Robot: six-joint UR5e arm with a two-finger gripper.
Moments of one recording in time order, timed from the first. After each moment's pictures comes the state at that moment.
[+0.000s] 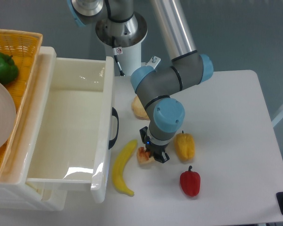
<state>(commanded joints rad) 2.48 -2.04 -1.61 -1.10 1.47 1.42</state>
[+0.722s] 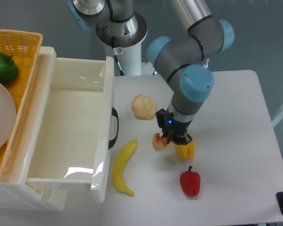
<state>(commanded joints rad) 2.62 -1.92 -1.54 -1.31 1.41 1.41</state>
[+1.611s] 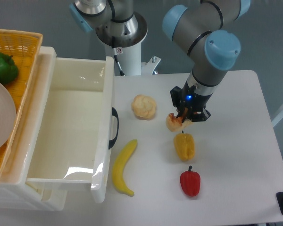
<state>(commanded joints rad) 2.68 -1.85 -1.55 -1.37 1.41 1.42</state>
